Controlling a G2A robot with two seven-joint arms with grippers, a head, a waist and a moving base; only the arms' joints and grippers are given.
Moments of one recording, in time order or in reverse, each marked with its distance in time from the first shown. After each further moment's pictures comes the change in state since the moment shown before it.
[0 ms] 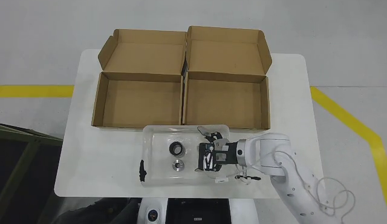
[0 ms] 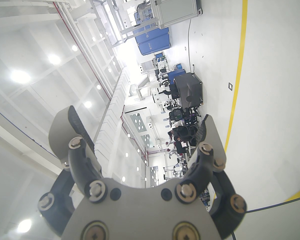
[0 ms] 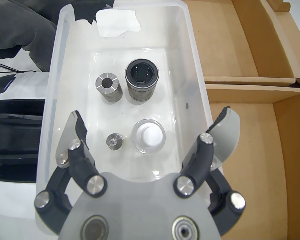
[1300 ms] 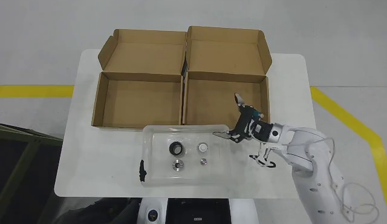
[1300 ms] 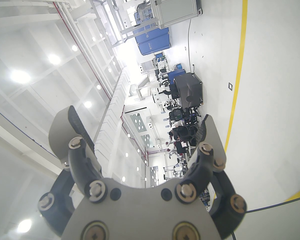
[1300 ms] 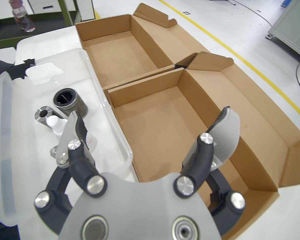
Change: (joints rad) left arm 0.000 0.000 0.000 0.000 0.000 0.000 0.000; right arm -0.076 -0.041 0.288 -0.012 0.035 0.118 -0.244
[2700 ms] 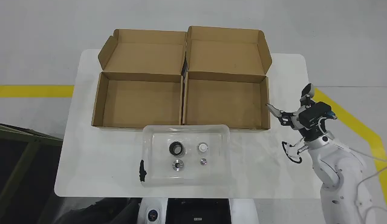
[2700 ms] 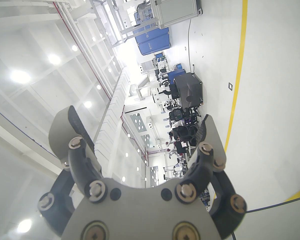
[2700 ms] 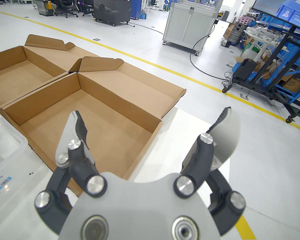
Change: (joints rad) left arm 0.000 0.000 0.000 0.000 0.000 0.000 0.000; right arm -0.196 -0.019 0.344 0.060 -0.149 0.320 -0.468
